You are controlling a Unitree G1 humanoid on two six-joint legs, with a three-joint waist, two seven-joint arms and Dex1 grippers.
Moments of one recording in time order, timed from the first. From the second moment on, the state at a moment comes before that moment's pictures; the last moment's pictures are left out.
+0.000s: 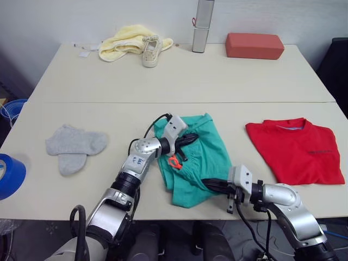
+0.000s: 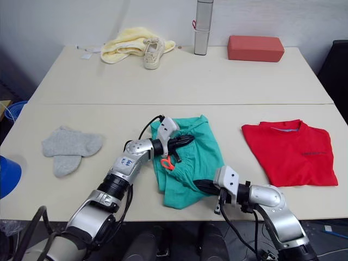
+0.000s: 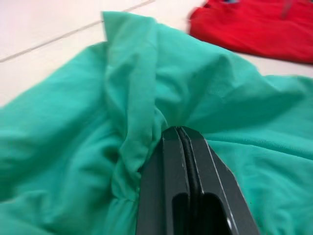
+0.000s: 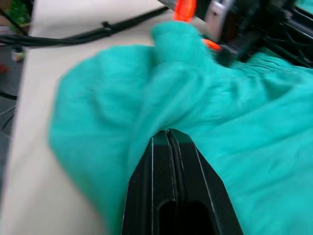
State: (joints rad) left arm -0.71 0.13 -0.20 0.55 -0.15 0.14 -0.61; right arm 0.04 -0.58 0.10 -0.28 0.32 0.09 1.03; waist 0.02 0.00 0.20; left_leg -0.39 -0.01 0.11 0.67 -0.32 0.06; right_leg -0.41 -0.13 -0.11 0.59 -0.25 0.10
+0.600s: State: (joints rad) left arm -0.63 0.25 -0.12 0.32 -0.31 0.07 -0.98; right arm -0.22 -0.55 -0.01 -0.27 0.56 0.25 0.95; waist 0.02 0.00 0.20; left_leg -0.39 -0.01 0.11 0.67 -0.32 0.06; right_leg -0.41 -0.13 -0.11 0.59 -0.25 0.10
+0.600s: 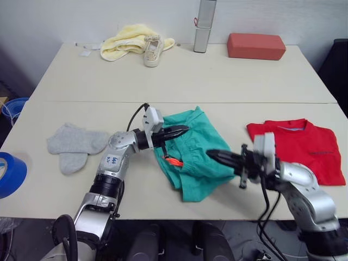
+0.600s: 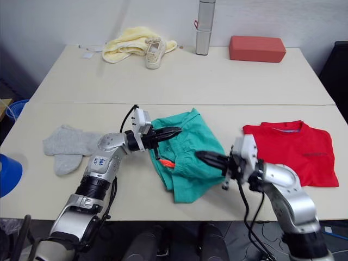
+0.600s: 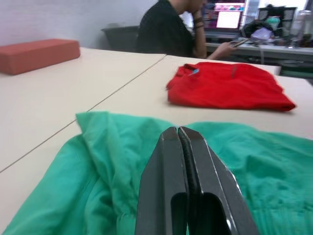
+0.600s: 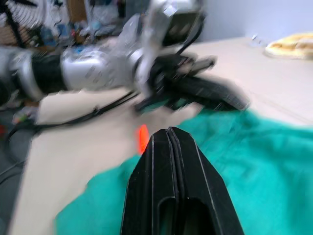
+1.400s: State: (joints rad) left arm -0.45 0.33 -0.15 0.21 -0.20 0.16 -0.84; right arm -0.35 -0.41 -0.02 0.16 0.28 0.21 0.71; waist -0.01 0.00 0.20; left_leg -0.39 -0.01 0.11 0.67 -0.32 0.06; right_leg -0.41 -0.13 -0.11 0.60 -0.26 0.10
